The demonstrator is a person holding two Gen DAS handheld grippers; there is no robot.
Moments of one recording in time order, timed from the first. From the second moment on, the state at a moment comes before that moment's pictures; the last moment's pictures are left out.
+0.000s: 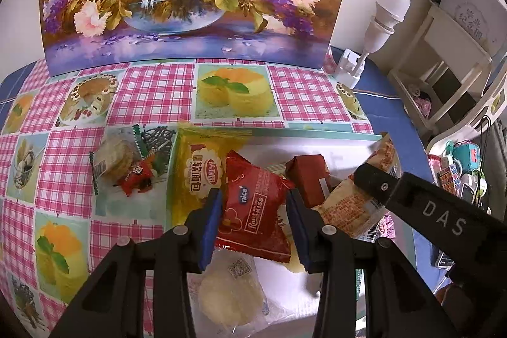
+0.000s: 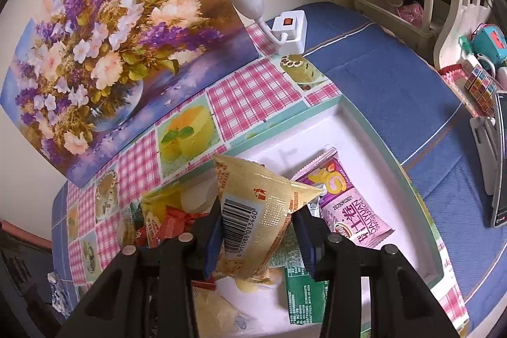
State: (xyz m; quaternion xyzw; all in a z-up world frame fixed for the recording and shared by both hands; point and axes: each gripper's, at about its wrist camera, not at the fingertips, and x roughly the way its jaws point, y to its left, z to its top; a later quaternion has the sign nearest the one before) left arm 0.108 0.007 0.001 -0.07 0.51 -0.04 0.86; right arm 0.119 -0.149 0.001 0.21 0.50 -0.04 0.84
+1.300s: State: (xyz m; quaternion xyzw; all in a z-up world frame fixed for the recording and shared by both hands) left arm 0.116 0.173 0.022 -0.15 0.47 0.17 0.85; right arm 0.143 -0.064 0.009 0.12 0.50 0.03 0.86
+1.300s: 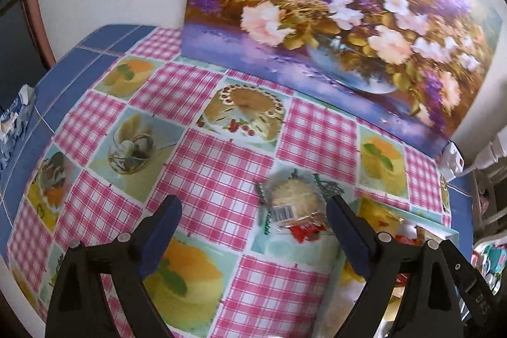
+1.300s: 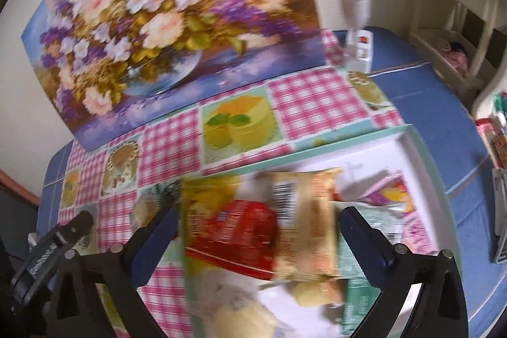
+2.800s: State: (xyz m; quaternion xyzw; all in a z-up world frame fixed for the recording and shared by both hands) left arm 0.165 0.205 -0.057 -0.19 0.56 0.16 0.79; right arm 0.191 0.024 -0.020 0.04 0.51 0.08 0.86
